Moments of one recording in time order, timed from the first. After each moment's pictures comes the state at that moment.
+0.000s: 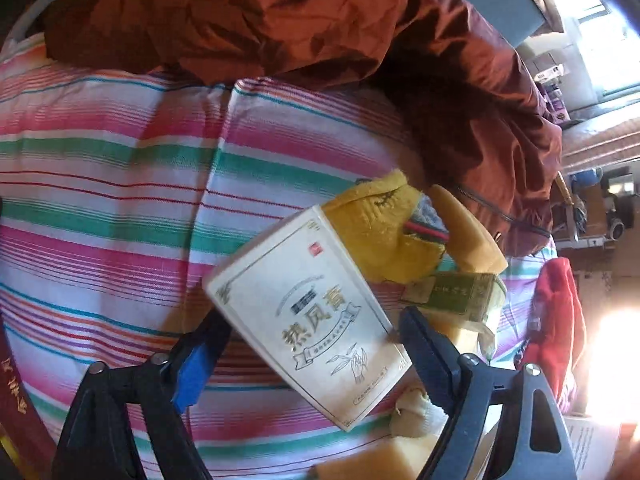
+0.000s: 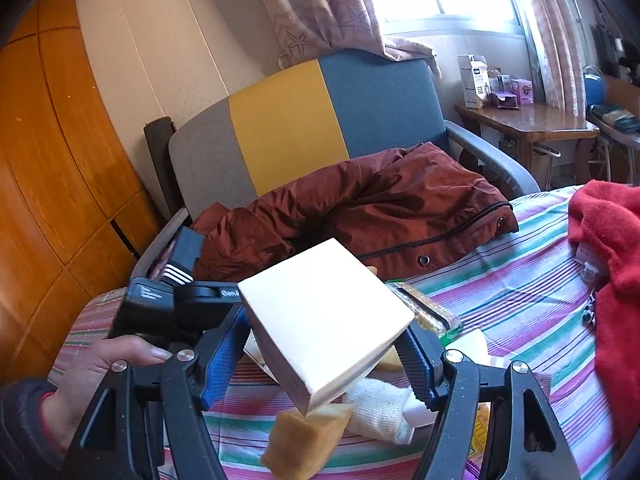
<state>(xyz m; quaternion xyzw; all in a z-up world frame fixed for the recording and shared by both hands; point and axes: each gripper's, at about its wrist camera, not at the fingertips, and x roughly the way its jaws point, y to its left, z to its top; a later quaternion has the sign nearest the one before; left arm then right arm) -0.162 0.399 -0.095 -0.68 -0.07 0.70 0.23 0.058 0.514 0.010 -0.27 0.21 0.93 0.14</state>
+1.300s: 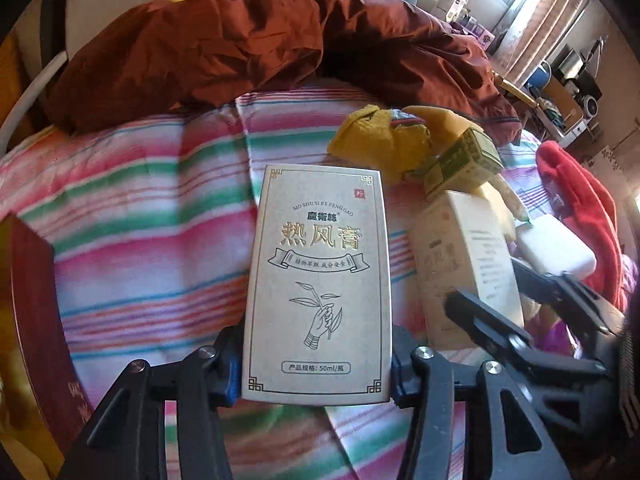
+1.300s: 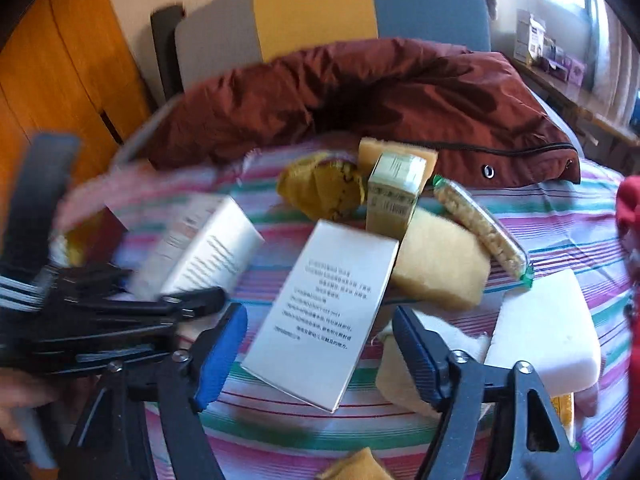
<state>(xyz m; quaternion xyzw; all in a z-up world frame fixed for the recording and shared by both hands) -0.108 0.325 -0.079 -0.55 0.10 0.76 0.33 -0.011 0.466 -0.080 -0.45 0.12 0.88 0.11</state>
